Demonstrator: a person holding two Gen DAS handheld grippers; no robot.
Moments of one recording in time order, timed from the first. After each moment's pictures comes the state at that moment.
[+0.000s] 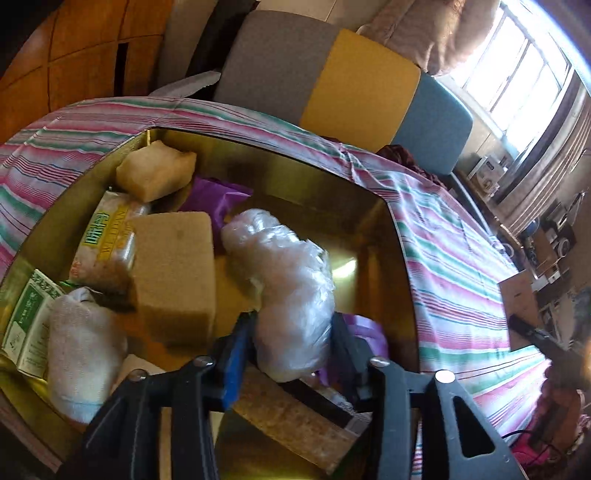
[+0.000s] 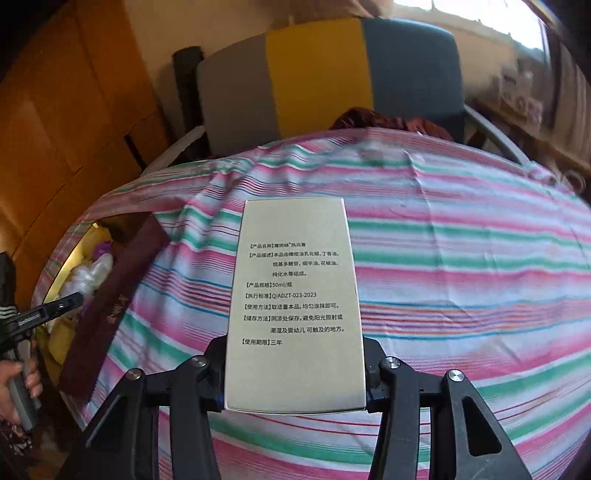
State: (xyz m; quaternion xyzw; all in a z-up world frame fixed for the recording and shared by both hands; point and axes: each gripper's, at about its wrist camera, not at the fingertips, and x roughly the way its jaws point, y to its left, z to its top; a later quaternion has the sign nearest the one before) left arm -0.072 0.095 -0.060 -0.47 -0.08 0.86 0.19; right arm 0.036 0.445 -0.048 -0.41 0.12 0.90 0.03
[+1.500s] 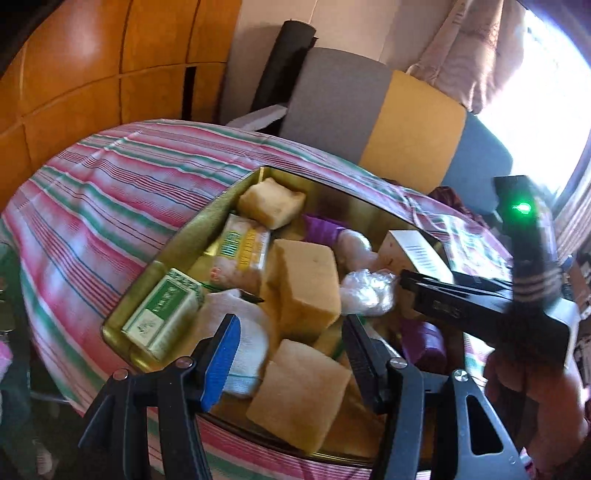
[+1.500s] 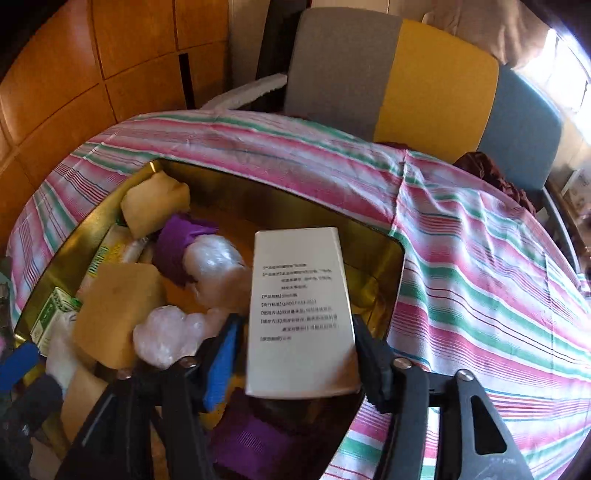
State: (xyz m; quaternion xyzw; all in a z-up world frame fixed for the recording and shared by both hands) left arm -0.044 0.013 -0.027 -0.42 -0.09 0.90 0.08; right arm -0.113 0.202 -0.064 -0.47 -0.04 0.88 0.00
